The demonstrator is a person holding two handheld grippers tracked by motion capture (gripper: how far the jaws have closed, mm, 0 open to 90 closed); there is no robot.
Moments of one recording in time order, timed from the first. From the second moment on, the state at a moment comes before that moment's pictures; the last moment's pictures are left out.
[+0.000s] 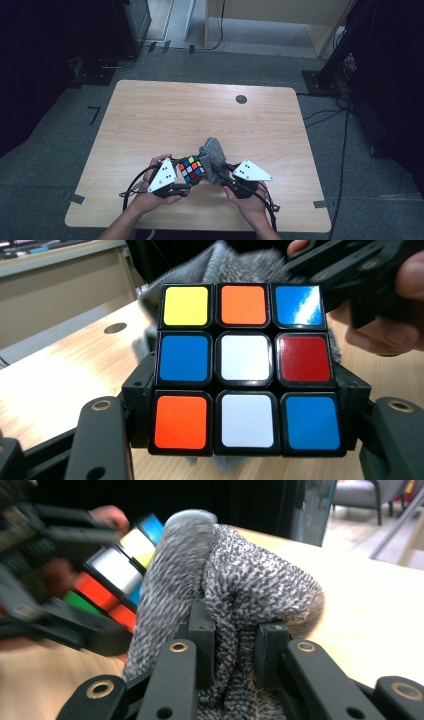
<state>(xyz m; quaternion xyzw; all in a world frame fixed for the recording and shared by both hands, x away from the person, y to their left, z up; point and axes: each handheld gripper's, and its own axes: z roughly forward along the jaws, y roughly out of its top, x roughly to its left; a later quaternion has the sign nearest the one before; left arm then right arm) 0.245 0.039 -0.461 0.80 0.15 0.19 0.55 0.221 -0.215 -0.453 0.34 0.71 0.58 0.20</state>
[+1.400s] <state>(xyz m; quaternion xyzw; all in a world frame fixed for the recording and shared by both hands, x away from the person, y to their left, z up) 0.260 0.060 -0.451 0.72 0.23 0.06 0.65 0.218 -0.196 -0.466 0.30 0.73 0.58 0.20</state>
